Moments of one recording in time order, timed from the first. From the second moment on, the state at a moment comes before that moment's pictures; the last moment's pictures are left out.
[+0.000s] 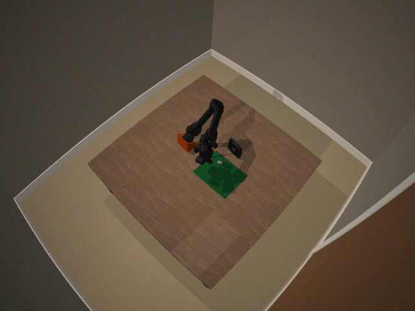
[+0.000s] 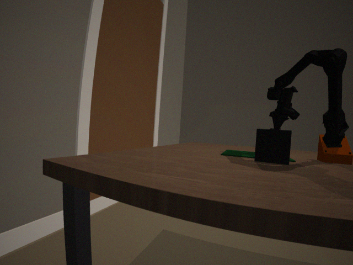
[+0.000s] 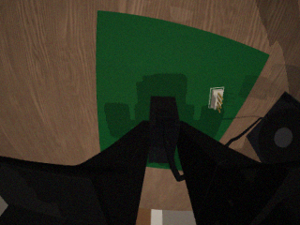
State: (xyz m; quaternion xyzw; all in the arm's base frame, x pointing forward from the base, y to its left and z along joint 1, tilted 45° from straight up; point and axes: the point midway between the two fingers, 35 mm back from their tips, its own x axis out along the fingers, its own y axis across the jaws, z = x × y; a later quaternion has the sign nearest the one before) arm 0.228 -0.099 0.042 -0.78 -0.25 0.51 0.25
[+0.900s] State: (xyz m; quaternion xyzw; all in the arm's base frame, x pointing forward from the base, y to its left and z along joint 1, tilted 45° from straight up) arm 0.243 -0.094 0.053 -0.79 -0.48 0.37 -0.11
